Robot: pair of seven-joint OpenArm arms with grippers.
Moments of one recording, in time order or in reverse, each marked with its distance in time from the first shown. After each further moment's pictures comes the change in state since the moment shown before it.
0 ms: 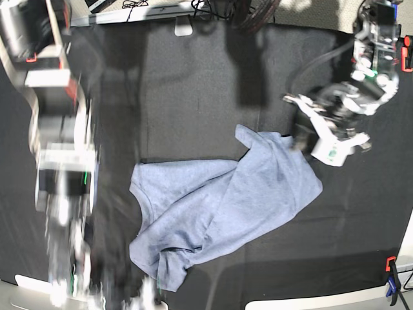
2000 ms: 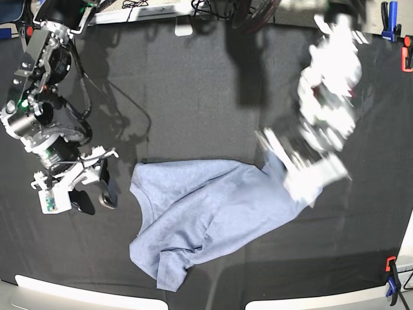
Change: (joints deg) left arm -19.4 6.4 3.9 -18.2 17.9 16.8 -6.0; right arm -45.7 1.8 23.6 49.0 15.6 1.8 -3.1
